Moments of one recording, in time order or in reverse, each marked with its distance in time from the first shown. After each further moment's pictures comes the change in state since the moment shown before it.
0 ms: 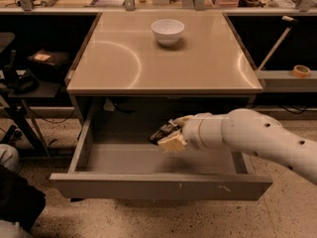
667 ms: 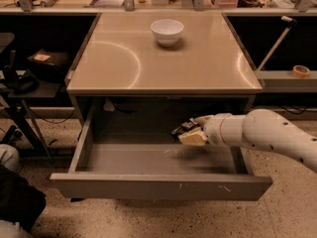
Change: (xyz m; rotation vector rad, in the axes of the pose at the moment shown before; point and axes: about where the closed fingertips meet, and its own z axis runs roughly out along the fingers) arm 0.053 -0.076 0.009 0.052 -0.011 0.113
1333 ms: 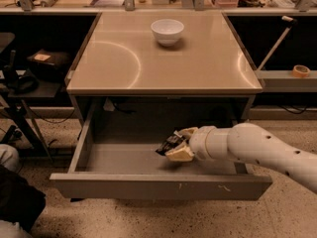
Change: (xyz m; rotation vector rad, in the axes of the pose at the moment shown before) arm 0.011 0.058 0.020 -0.084 0.000 -0.140
